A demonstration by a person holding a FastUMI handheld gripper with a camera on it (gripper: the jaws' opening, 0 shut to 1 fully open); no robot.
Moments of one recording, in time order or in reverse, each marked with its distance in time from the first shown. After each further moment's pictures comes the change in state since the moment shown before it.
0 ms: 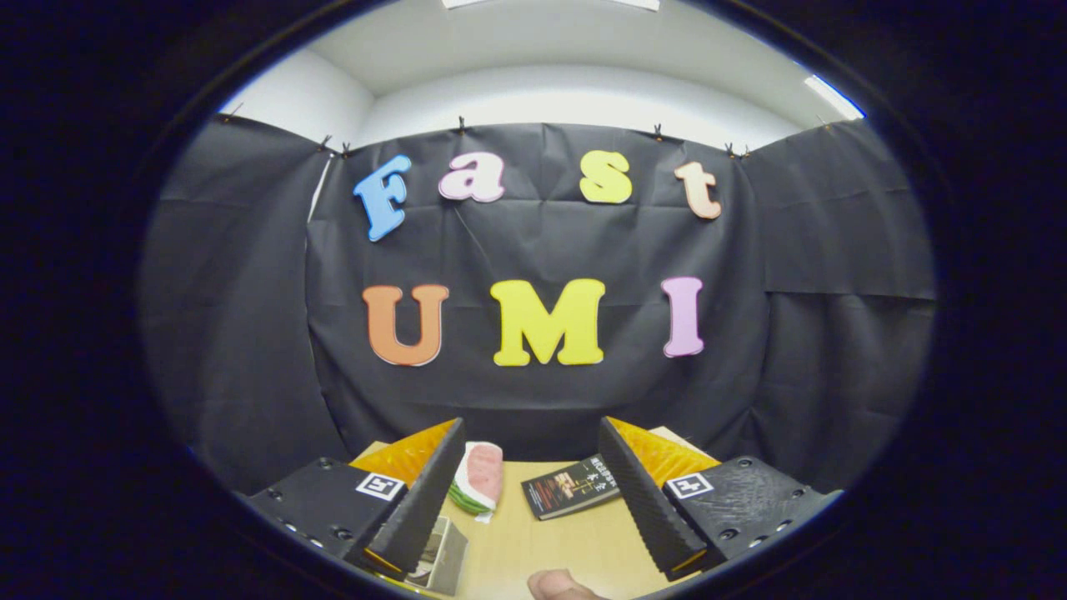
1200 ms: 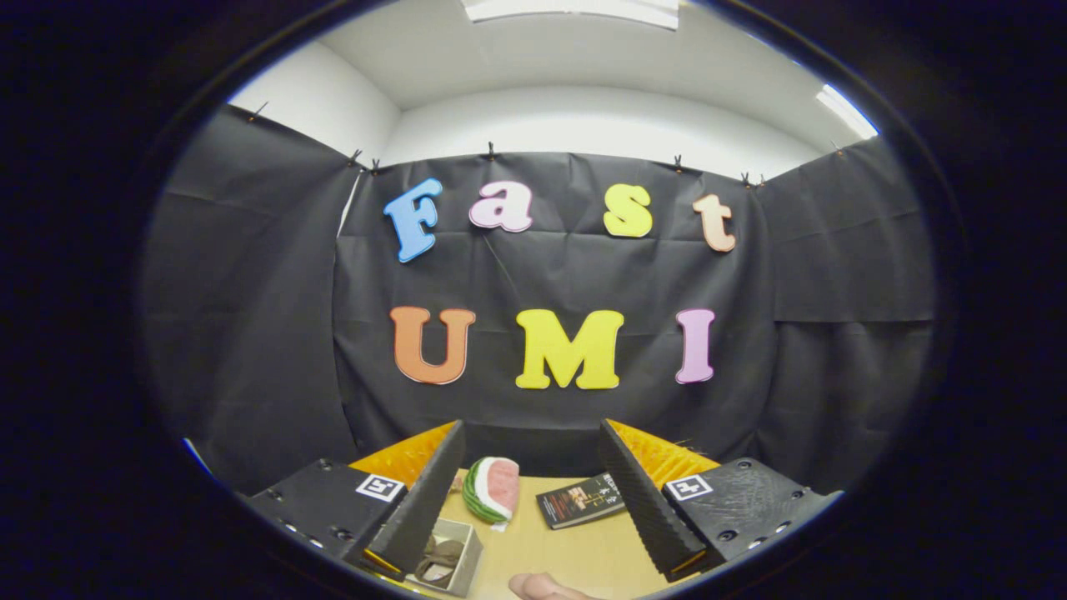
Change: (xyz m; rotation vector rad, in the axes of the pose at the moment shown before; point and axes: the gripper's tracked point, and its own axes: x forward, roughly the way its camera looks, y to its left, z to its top) arm -0.044 0.043 0.020 -0.037 -0.038 0.039
